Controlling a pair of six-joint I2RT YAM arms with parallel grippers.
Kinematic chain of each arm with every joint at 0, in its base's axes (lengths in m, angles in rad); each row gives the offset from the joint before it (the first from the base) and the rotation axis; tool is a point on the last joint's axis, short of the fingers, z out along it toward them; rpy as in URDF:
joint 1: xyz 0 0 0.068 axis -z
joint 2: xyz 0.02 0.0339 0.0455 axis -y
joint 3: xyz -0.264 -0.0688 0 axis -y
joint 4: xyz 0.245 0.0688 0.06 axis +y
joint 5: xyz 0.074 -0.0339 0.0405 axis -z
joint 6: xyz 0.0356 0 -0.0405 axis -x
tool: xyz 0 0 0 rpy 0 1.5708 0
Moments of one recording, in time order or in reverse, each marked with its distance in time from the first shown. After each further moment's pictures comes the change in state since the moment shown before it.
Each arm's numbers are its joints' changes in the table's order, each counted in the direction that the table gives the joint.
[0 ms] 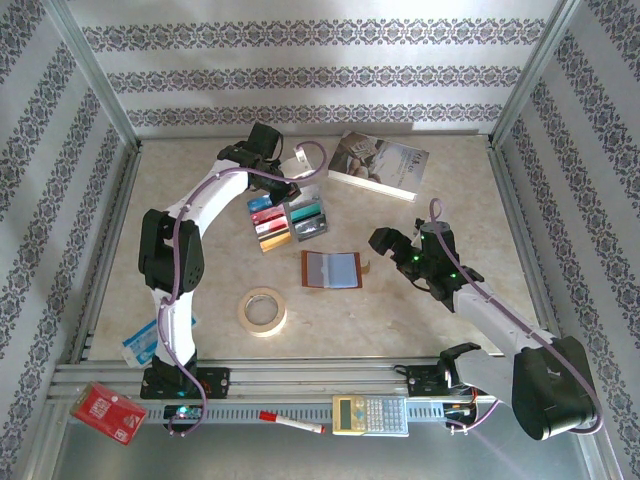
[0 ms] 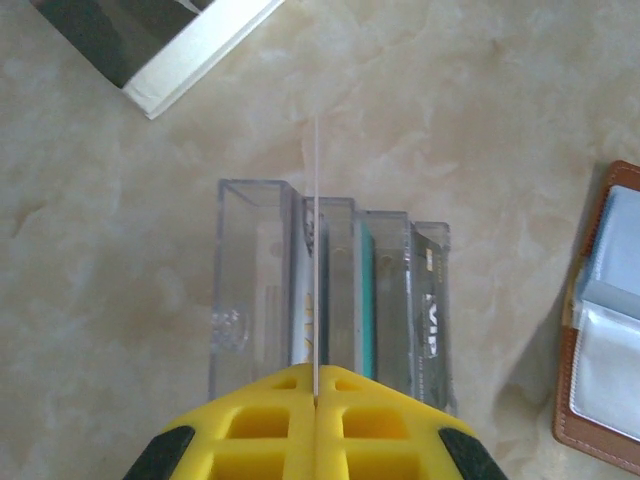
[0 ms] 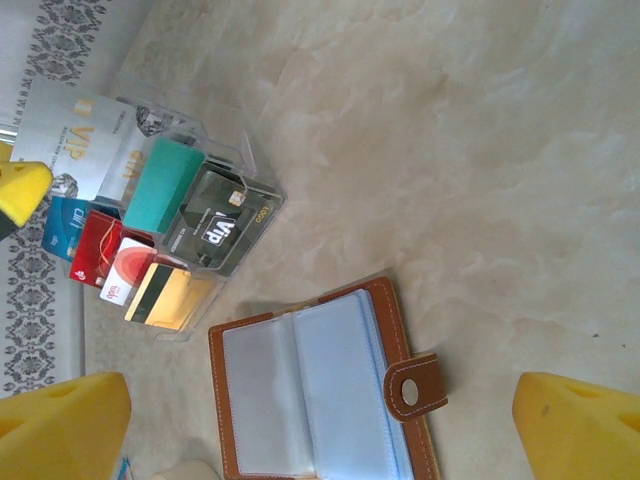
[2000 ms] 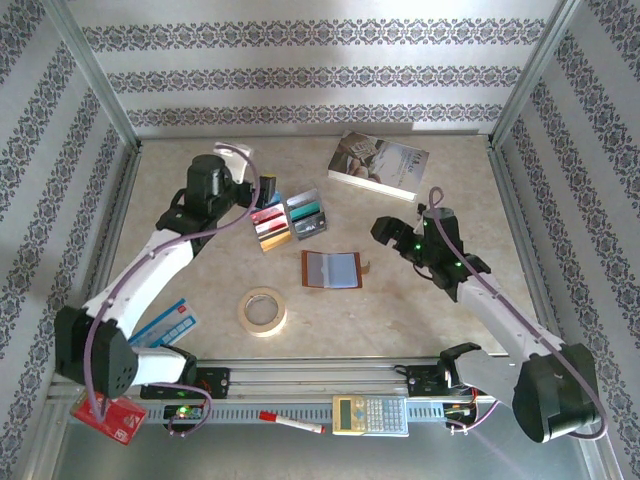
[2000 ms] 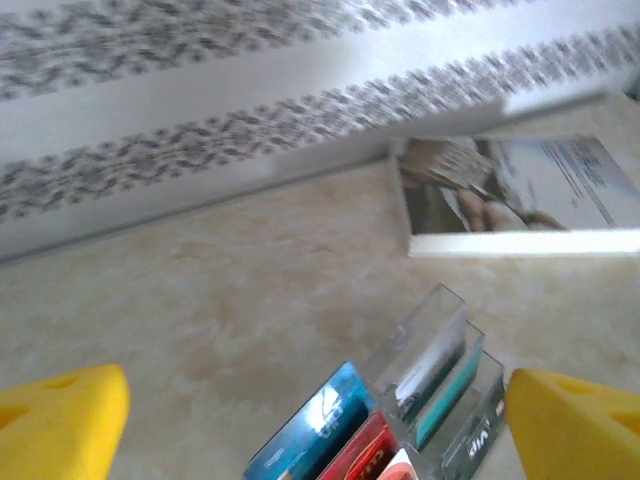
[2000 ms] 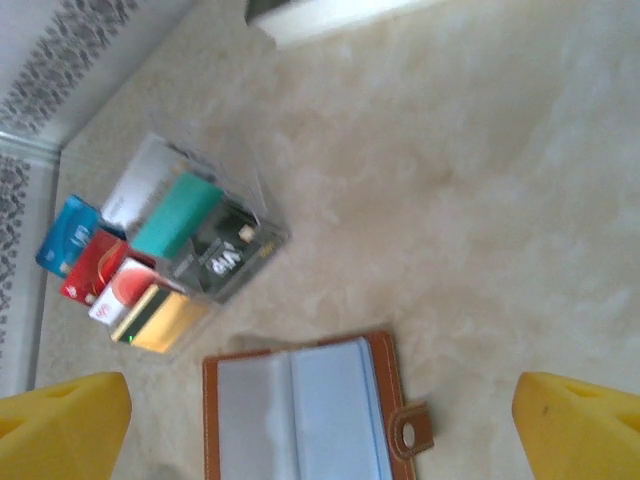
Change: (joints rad) left arm -0.013 0.760 -0.732 -0.631 -0.446 0.700; right arm 0.000 0.029 0.178 0.180 0.116 0.176
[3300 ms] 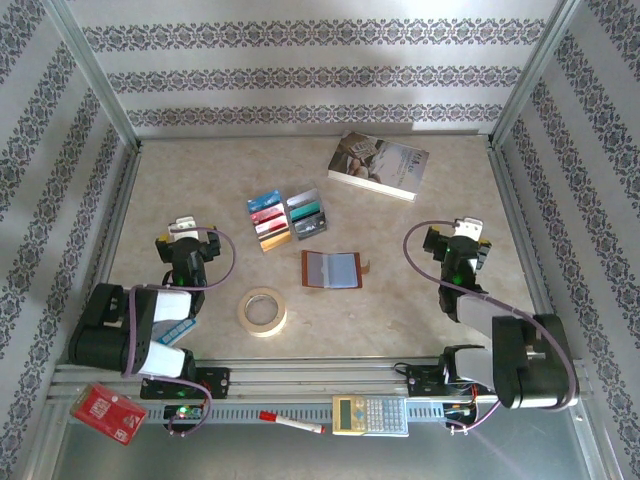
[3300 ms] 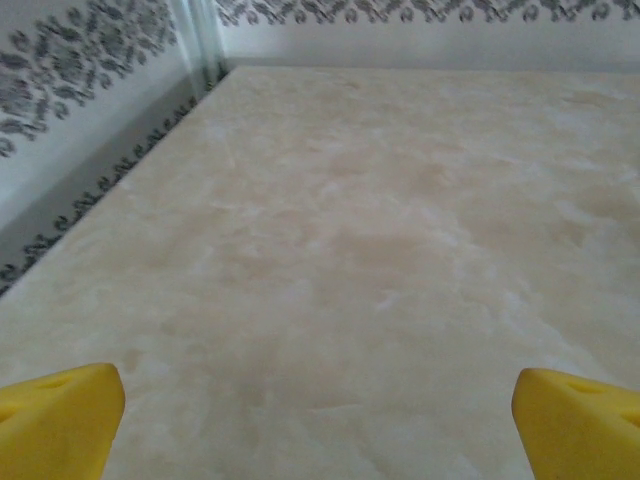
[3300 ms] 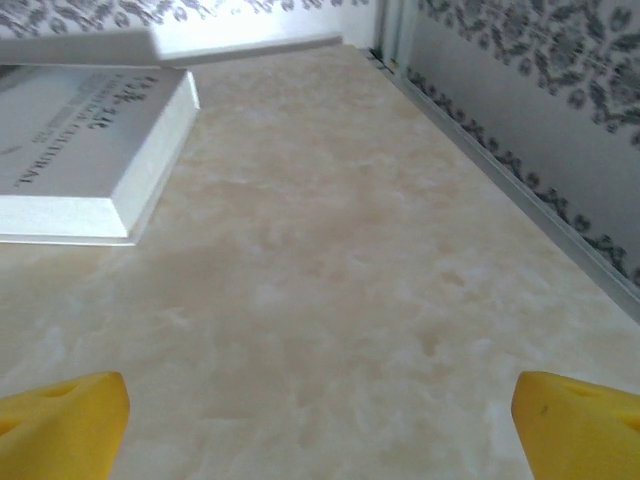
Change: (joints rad) left arm -0.251 -0.177 -0.806 -1.014 -0.356 0.043; right arm 0.258 -0.201 -0.416 -0.866 0.512 0.611
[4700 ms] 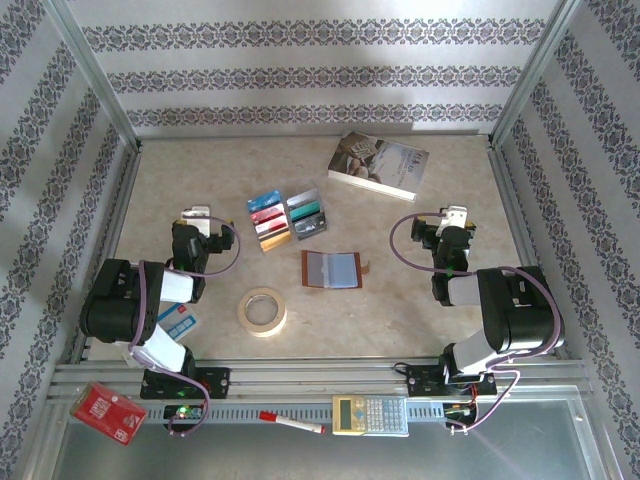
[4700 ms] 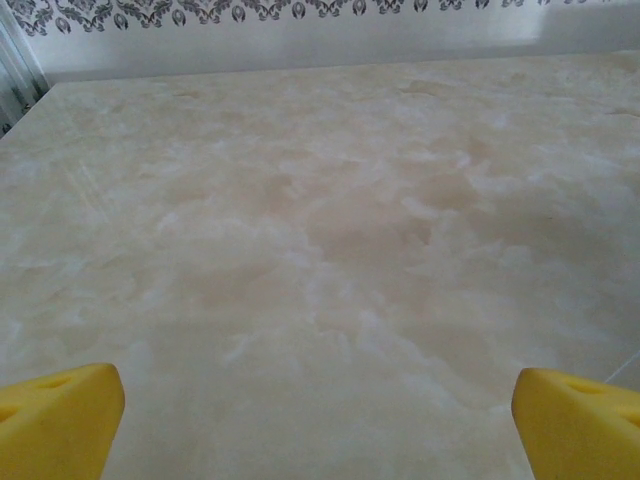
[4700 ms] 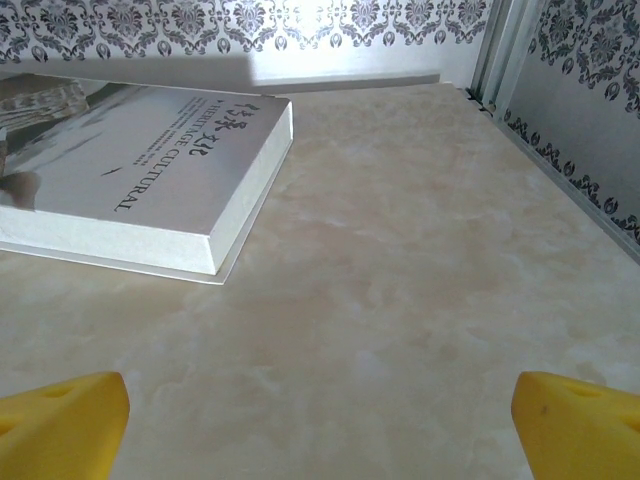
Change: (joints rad) left arm -0.043 -0.138 0.116 -0.024 0.310 -0.070; right arm -0.019 -0.266 0.078 -0.252 -0.103 0.058
